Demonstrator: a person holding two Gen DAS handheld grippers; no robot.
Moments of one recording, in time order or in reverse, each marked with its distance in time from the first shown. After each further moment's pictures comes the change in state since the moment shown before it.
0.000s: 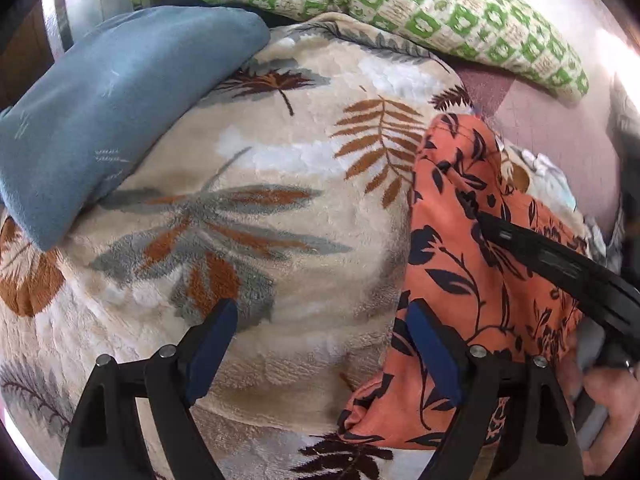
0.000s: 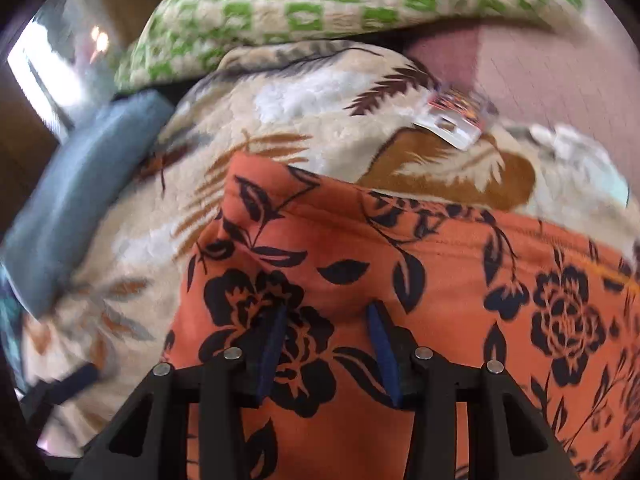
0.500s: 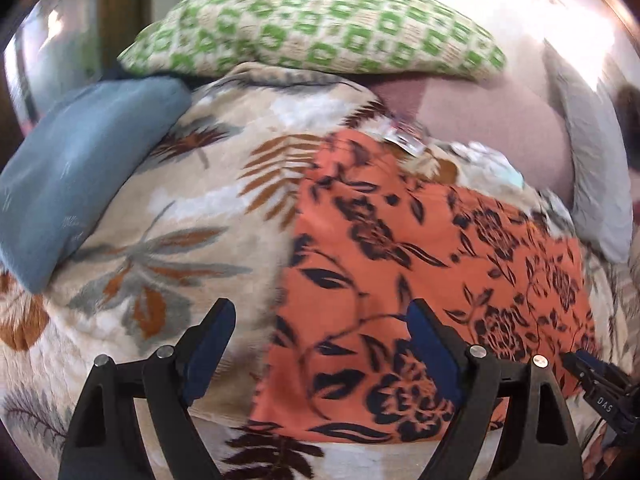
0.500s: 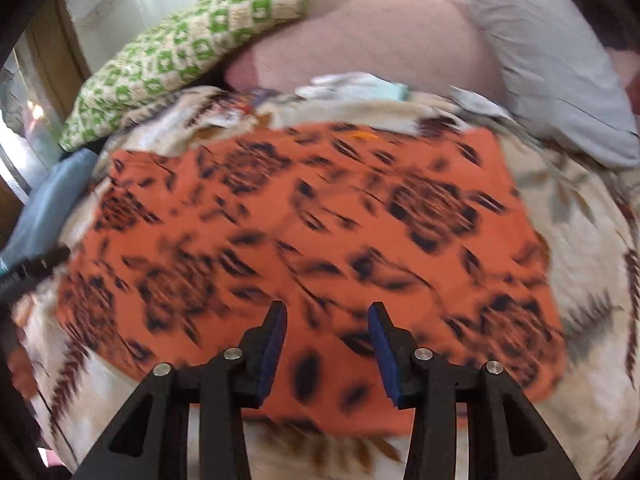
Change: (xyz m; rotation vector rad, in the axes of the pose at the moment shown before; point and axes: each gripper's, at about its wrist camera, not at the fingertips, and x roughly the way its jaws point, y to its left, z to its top) left arm -0.030 -0.081 -0.029 0.246 -0.141 -0.062; right arm -0.145 -0.153 -0.156 0.214 -0.091 -0.247
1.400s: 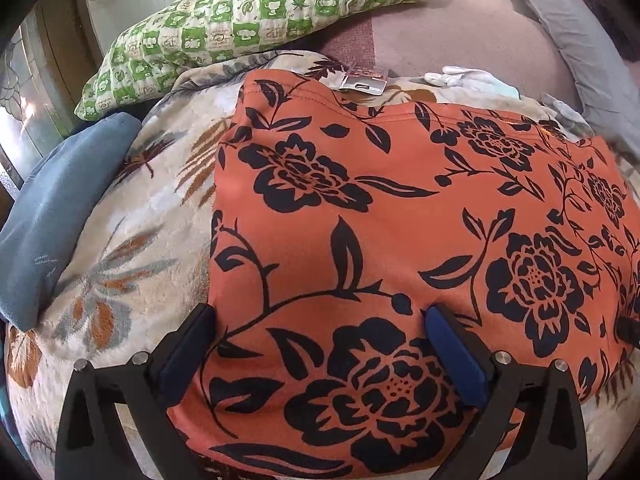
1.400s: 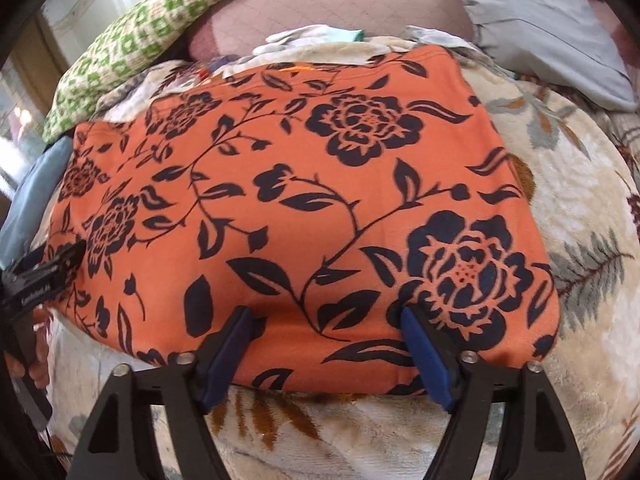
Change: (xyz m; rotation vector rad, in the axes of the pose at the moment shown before) left arm 0.050 -0.056 -0.035 0.227 0.002 0.139; right arm 0.026 -0.056 -0.031 0.031 0.078 0.027
